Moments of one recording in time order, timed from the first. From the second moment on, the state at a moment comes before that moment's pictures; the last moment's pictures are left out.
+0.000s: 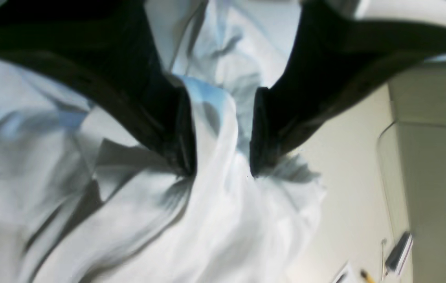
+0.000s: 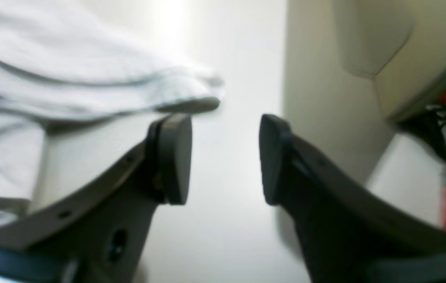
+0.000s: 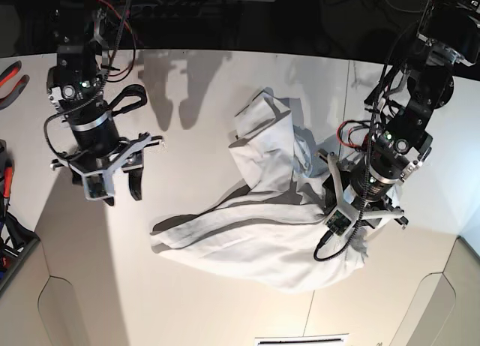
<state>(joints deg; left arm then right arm) -2.0 -27.8 20.2 96.7 0.8 -6.3 31.2 -9.8 3.4 3.7 96.7 -5.1 15.3 -19.6</state>
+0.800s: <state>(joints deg) 1.0 -27.8 20.1 96.7 5.7 -3.4 32.4 24.5 7.5 -16.0 51.9 -27.2 6.6 -15.2</state>
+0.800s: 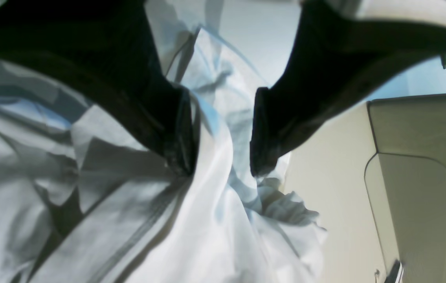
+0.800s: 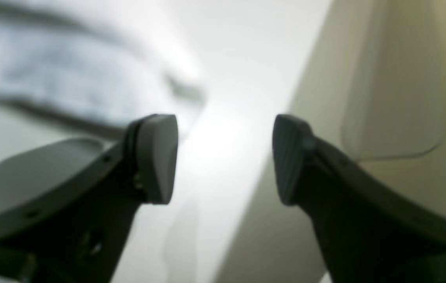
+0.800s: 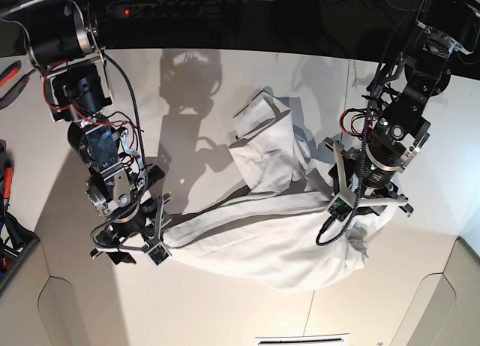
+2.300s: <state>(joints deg) 5.5 -27.6 20.1 98.4 9.4 -2.2 34.1 38.6 7.5 -26.9 26.5 -23.4 8.4 0.1</state>
